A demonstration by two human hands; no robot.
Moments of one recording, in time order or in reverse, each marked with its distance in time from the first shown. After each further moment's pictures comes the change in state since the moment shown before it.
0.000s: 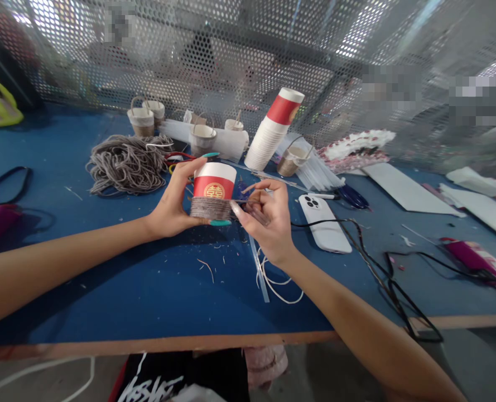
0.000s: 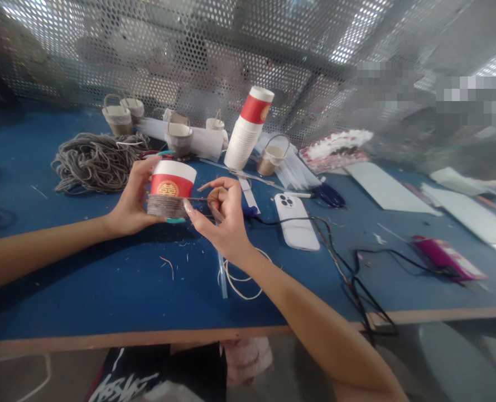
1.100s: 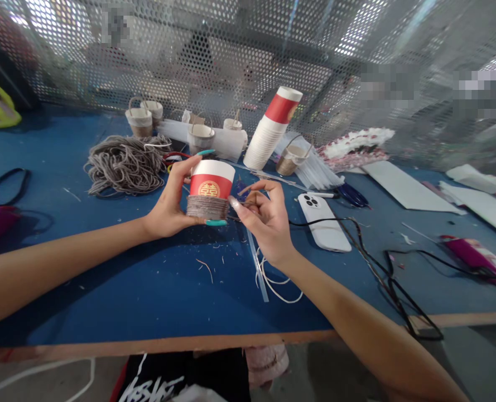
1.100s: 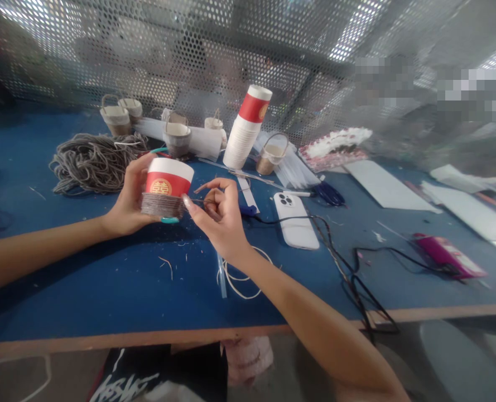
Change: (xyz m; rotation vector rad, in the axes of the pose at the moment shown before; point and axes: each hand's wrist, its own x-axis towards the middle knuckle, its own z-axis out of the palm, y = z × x) left_hand -0.005 -0.001 -0.002 -0.110 -0.012 -0.084; right_hand -0.001 -0.004 0.002 0.094 -0.023 0.052
